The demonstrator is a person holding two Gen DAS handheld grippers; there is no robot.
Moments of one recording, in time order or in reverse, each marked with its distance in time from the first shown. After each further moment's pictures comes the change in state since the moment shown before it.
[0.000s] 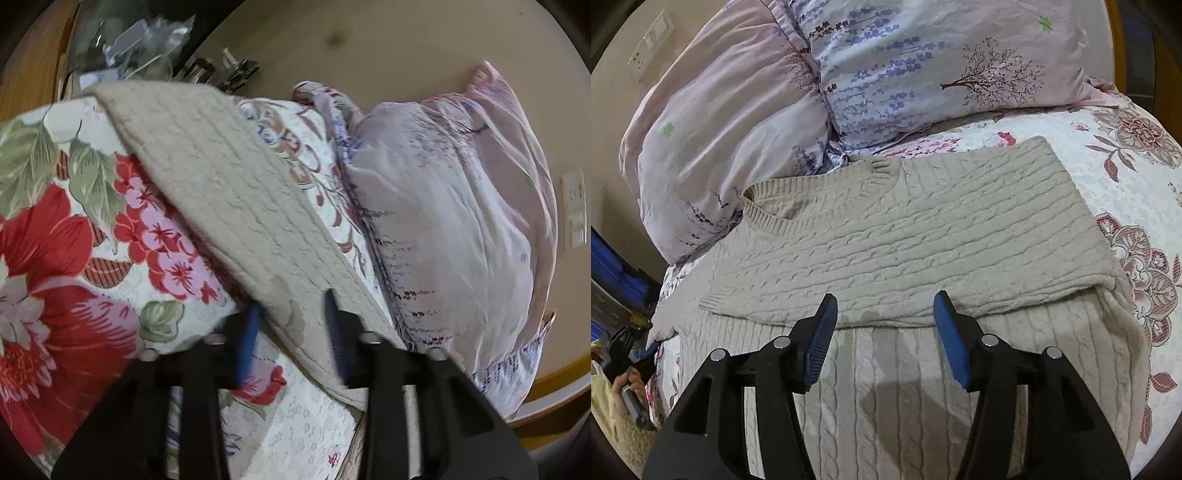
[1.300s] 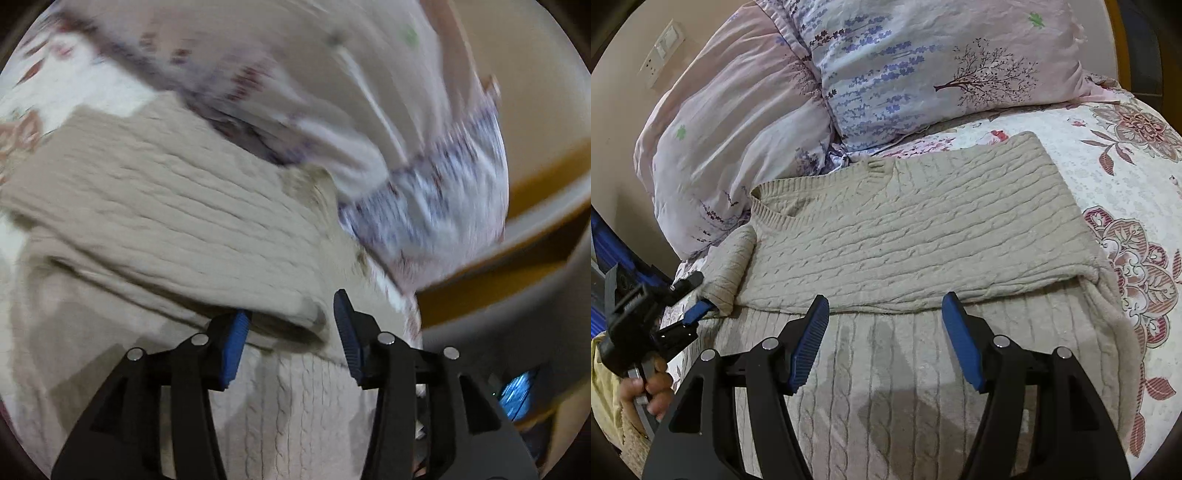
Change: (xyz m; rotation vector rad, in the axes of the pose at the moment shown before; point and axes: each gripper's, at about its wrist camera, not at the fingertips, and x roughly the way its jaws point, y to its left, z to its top) left arm 0.087 -0.166 -0.205 0.403 0.400 -0.258; right arm -0.012 -0.021 -0.006 0.008 -0.016 0.061
